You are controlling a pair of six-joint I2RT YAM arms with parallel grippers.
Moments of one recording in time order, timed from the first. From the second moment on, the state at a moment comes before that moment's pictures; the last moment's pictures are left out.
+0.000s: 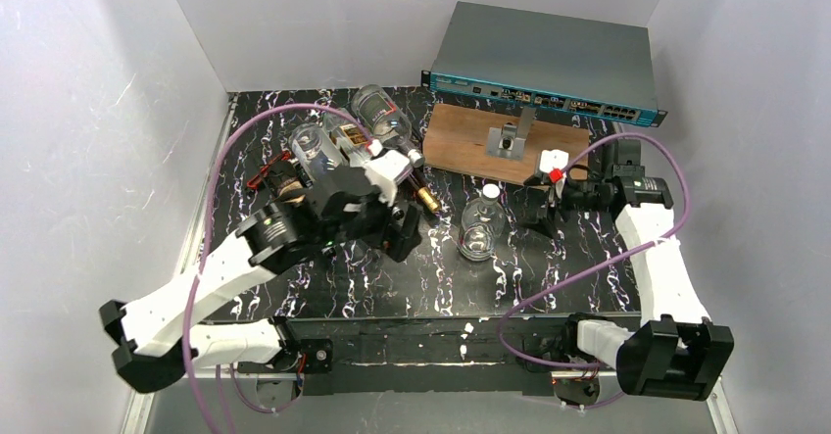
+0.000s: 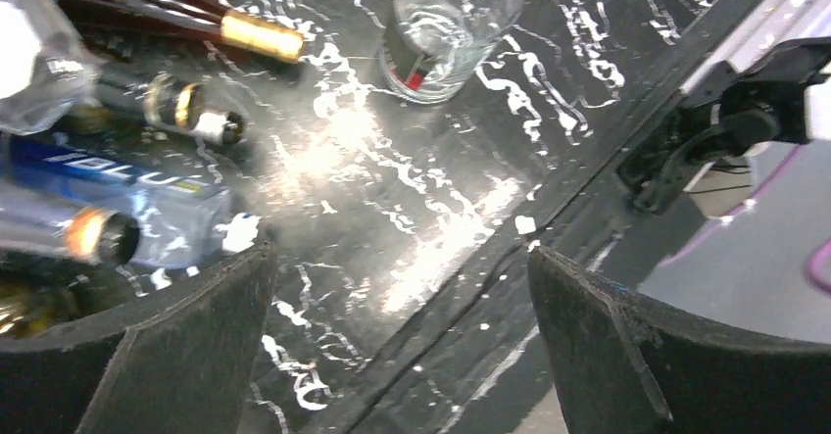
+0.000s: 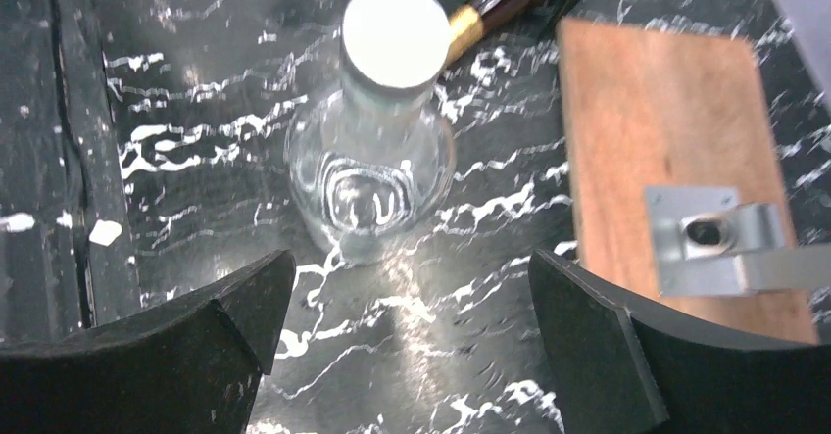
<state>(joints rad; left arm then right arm) -1.01 1.13 1.33 -0.83 -0.09 -0.29 -0.04 1.13 1.00 -0.94 -1.06 -1.20</state>
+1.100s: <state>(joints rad) -0.98 0.69 0.81 -0.53 -0.28 0.12 0.39 1.28 1.23 -0.83 -0.74 -0.79</state>
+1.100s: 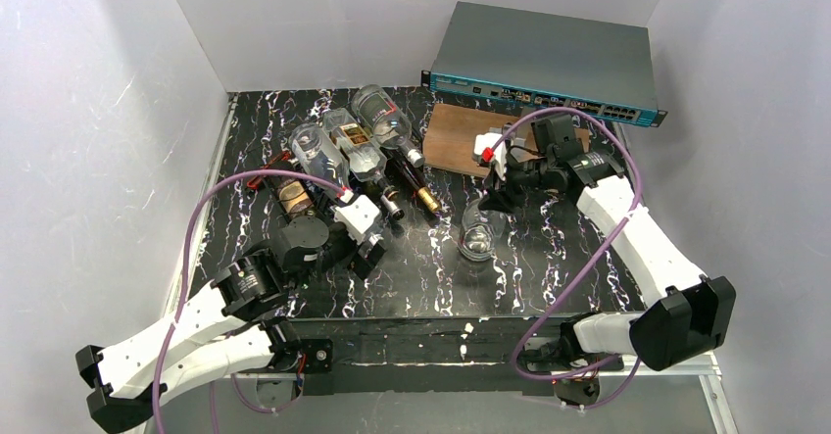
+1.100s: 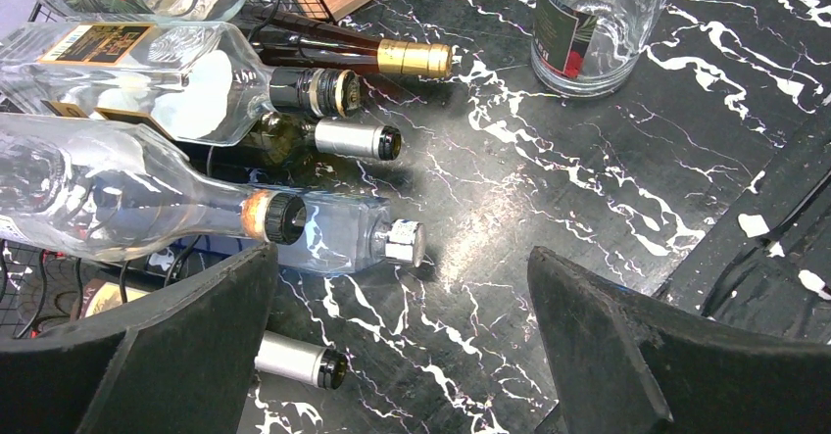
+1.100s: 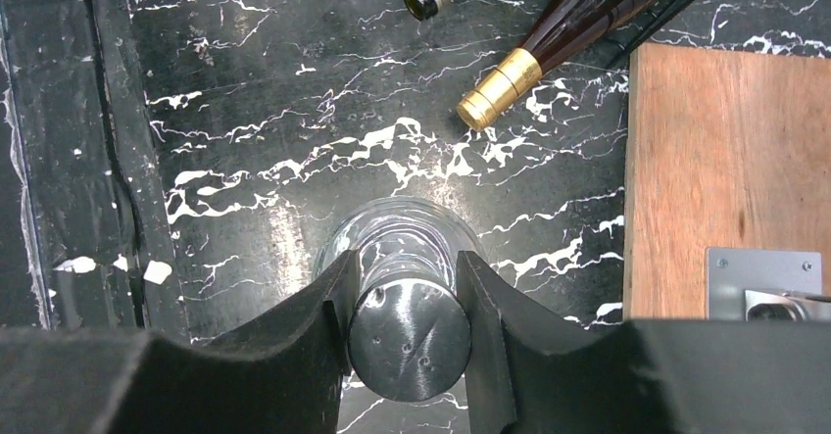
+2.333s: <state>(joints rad) -0.95 0.64 0.78 -0.53 -0.30 0.13 0.22 1.44 1.33 -0.53 -0.33 -0.37</state>
